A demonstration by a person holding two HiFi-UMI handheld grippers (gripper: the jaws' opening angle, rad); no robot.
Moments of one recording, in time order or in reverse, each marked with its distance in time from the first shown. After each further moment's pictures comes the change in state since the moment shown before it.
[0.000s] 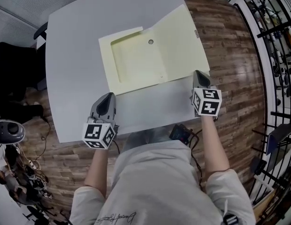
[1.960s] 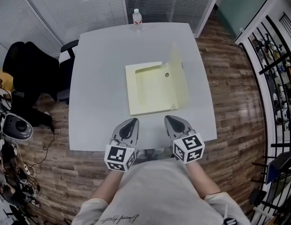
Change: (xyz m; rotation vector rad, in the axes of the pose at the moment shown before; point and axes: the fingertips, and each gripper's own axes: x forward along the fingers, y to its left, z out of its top) left arm -0.051 -0.043 0.043 0.049 -0.100 -0.009; right arm -0.099 0.216 0.040 0.010 -0.159 0.506
